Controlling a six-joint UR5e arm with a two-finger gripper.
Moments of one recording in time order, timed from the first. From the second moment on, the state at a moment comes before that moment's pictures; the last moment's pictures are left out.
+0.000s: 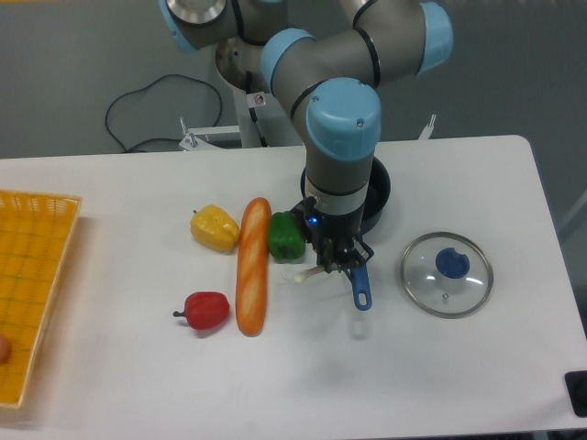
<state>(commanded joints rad) 2.47 -1.86 -1.46 -1.30 1.50 1.12</state>
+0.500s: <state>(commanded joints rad) 2.42 -1.85 -1.46 -1.30 1.49 1.07</state>
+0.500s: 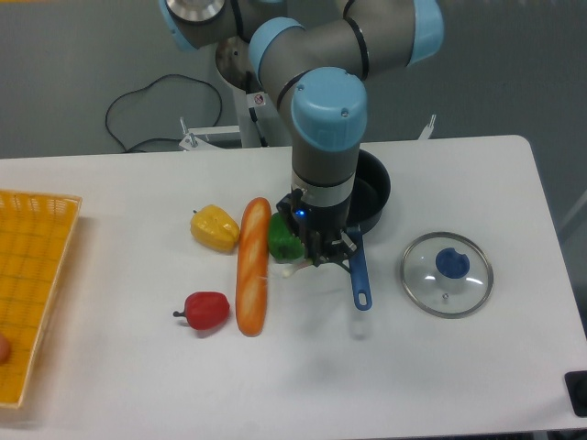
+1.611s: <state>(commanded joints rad) 2.41 -1.68 -1.49 -1.43 1.47 1.15</state>
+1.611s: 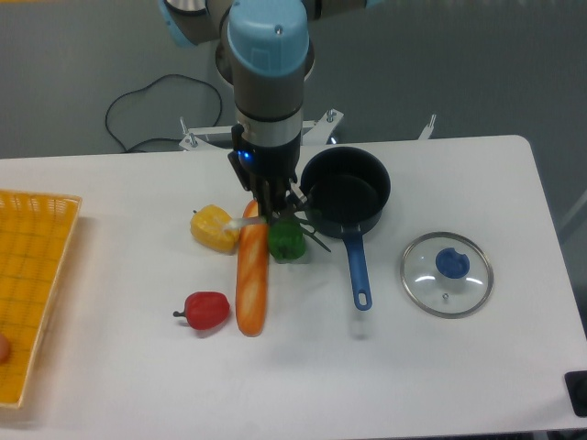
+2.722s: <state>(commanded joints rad) 2.59 -1.65 -1.59 -1.53 1.47 1.46</state>
